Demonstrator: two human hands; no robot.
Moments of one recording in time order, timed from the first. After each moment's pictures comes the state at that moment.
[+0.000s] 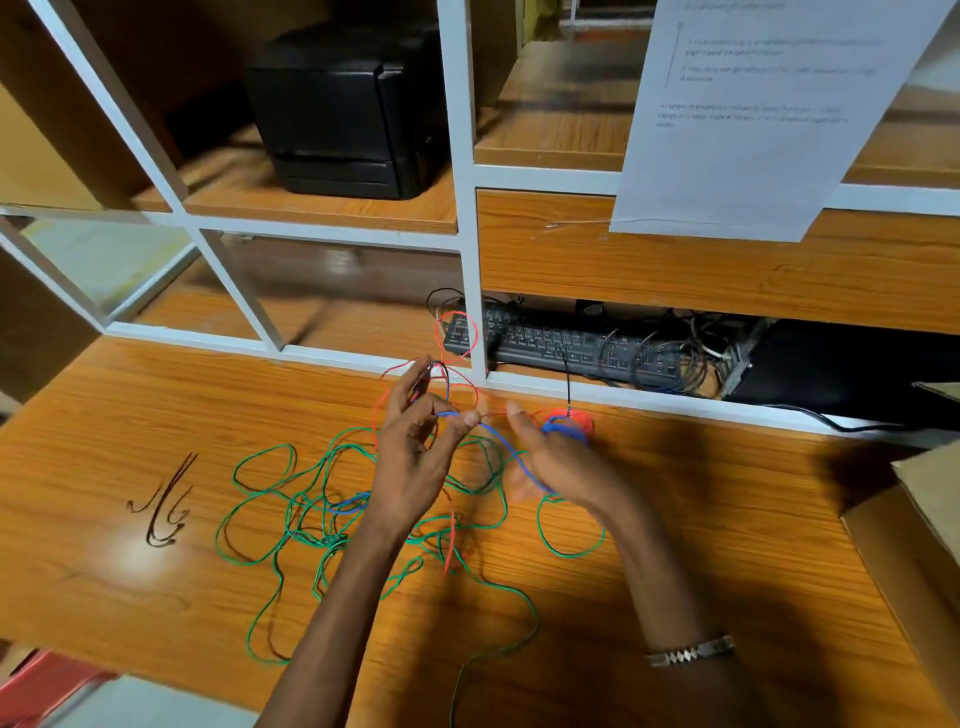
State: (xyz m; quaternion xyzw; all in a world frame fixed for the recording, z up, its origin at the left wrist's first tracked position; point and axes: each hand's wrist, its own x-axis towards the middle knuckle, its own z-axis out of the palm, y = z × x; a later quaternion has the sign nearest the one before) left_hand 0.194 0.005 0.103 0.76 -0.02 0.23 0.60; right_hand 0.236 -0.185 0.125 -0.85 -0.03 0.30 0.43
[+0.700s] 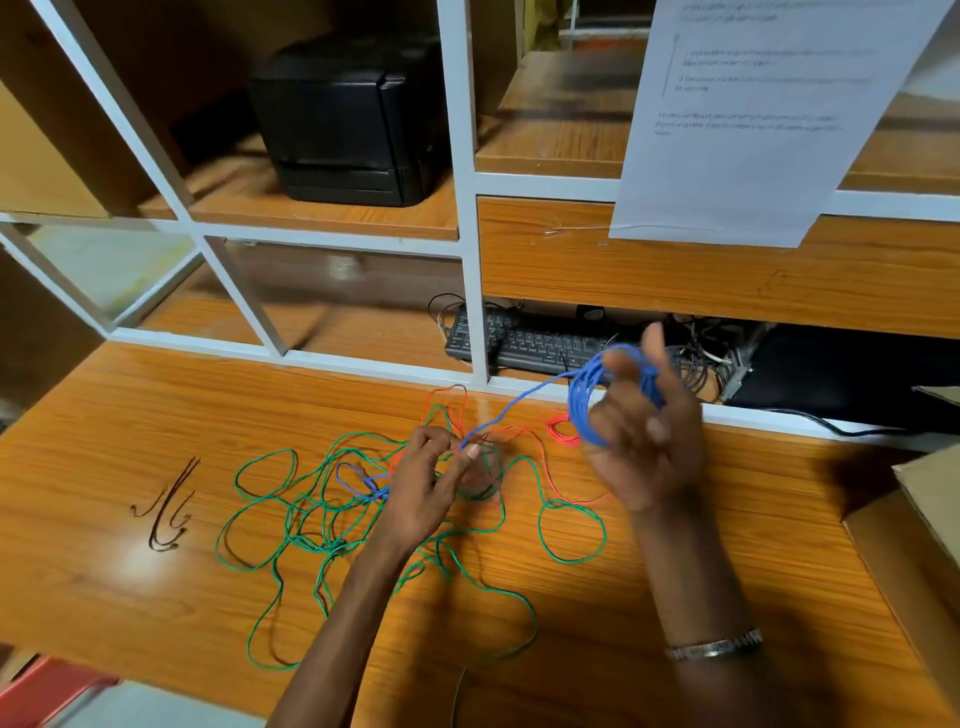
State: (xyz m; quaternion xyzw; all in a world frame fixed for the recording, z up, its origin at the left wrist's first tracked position) left_hand 0.193 0.013 0.050 0.86 -0.01 0.16 0.48; right_hand 0.248 -0.231 0.170 -0.09 -0.25 0.34 0.90
